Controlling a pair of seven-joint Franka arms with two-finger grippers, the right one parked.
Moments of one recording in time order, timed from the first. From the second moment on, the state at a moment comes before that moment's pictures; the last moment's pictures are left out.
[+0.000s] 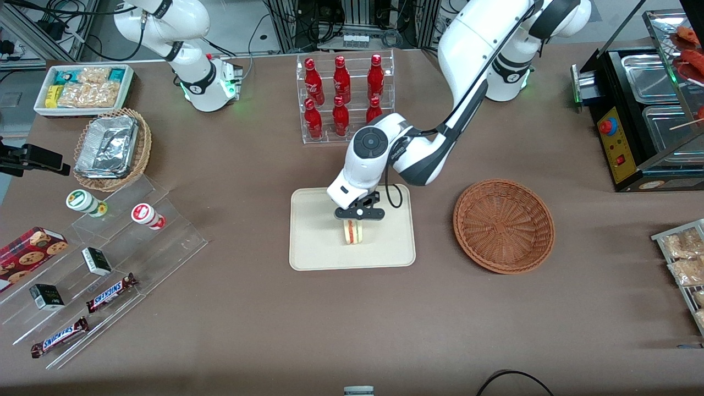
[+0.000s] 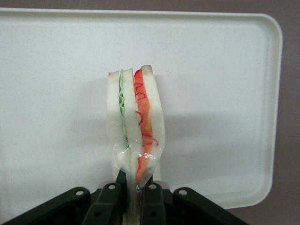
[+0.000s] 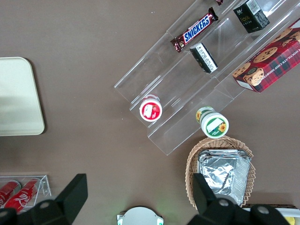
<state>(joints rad) -0.61 0.66 -0.22 -1.62 0.08 2.37 -0.83</state>
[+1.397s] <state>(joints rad) -0.50 0.42 -0.20 -1.55 0.09 2.12 -0.84</state>
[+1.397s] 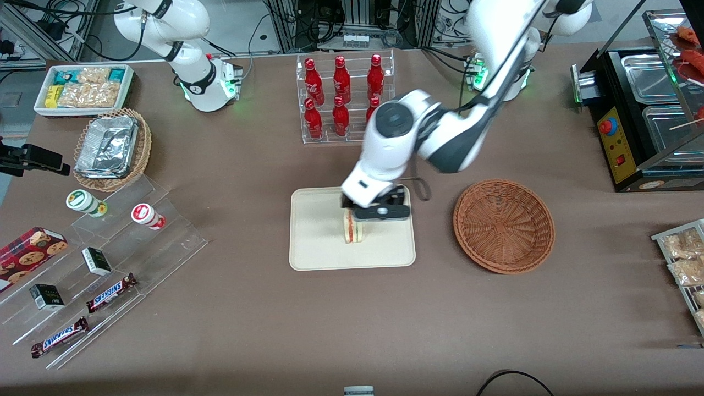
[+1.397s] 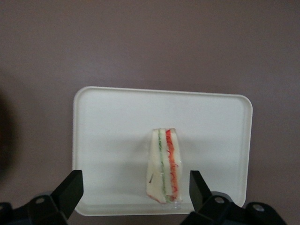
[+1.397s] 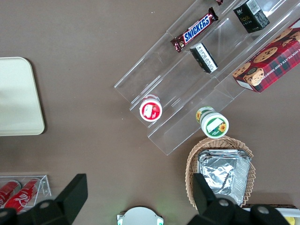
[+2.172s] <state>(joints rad) -0.15 0.14 -0.20 -1.59 0.09 1.77 -0.50</state>
